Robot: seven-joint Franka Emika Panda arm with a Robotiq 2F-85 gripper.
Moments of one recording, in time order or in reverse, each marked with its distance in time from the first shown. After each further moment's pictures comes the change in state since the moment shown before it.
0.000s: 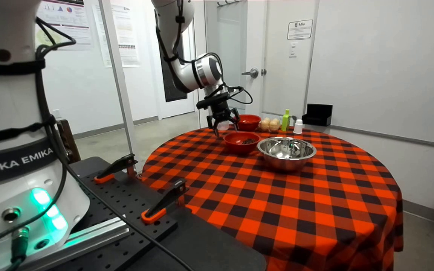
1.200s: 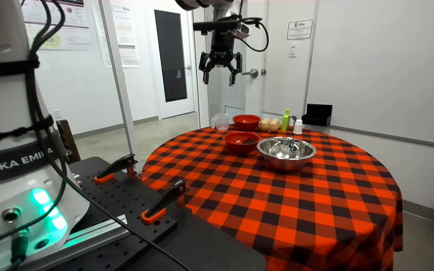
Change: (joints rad) arm -0.319 -0.688 0.177 -0.436 0.351 -0.372 -0.374
